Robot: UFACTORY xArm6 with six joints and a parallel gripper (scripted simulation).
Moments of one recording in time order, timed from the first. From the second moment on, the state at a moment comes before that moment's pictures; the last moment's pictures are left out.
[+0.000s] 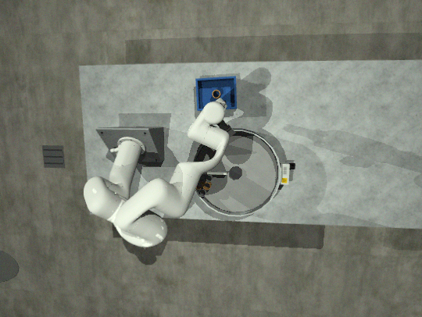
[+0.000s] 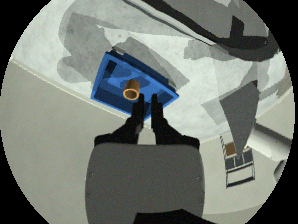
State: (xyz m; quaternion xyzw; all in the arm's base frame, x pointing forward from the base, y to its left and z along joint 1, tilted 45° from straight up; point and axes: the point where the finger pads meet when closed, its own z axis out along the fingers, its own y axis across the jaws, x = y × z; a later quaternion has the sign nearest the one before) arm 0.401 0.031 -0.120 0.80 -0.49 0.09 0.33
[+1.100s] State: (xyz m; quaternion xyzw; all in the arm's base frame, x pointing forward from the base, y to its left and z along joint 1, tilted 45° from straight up) arm 0.361 -0.093 0.014 0.75 -0.63 0.03 0.20
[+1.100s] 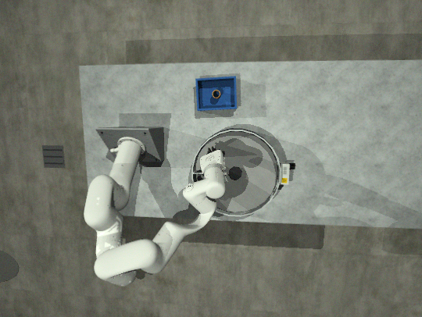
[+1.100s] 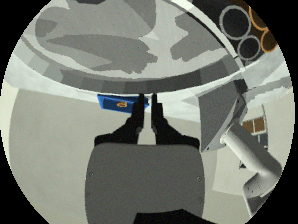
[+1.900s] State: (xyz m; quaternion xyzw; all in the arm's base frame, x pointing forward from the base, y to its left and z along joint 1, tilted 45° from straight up) arm 0.333 -0.180 0.109 0.70 -0.71 -0.01 0.11
